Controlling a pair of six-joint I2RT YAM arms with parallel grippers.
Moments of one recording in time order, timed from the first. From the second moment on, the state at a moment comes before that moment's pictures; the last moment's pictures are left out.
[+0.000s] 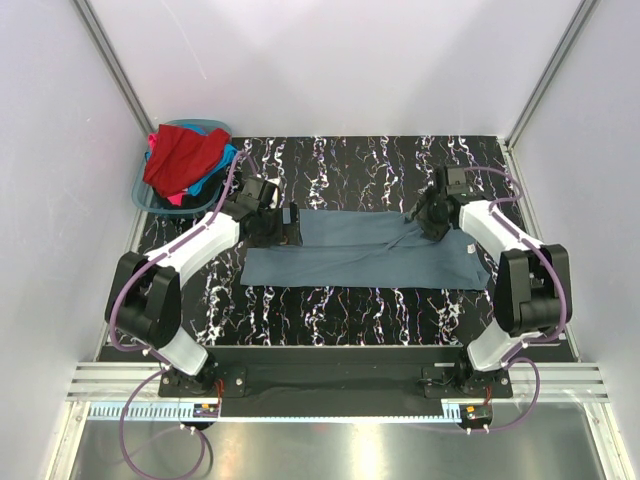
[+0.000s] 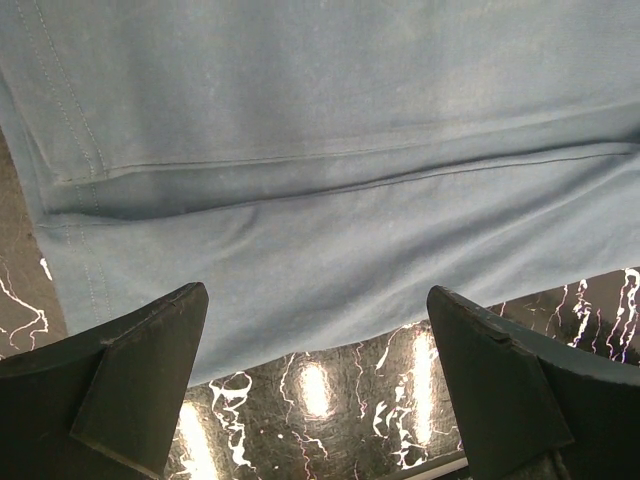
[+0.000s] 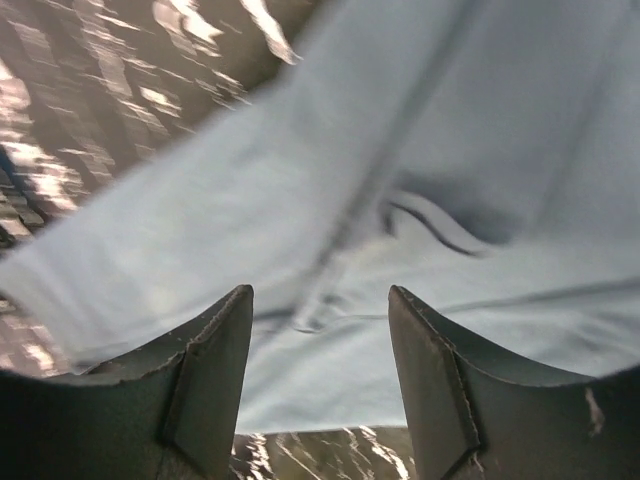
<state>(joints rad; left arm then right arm) -0.43 1.58 1.12 -0.54 0.10 -0.44 0.14 1.63 1.15 -0.48 -0.05 0.78</state>
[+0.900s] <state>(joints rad) -0.43 1.58 1.12 -0.53 0.10 -0.44 0.18 1.86 1.26 -0.55 0.02 0.76</state>
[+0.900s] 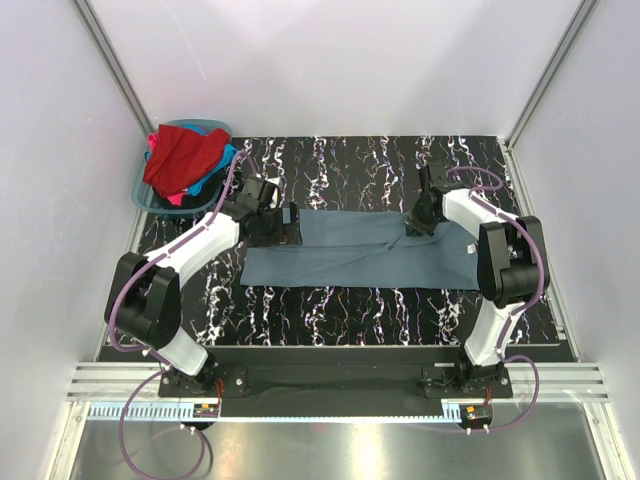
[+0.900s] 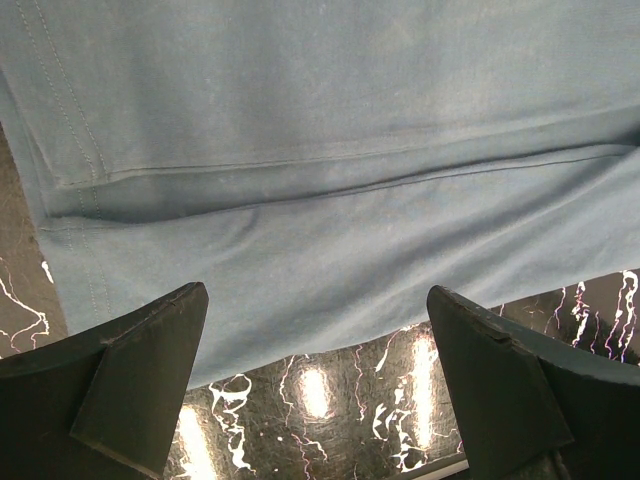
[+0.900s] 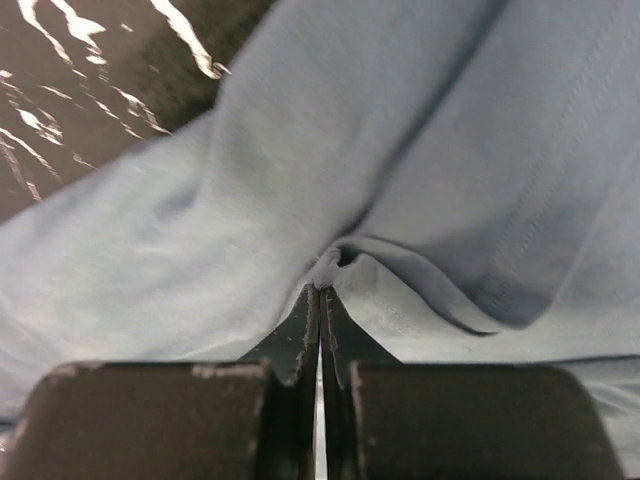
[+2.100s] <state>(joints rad) -0.43 1.59 1.15 -0.53 0.10 -0.40 0.25 1.91 1.59 -0.71 0.05 0.50</state>
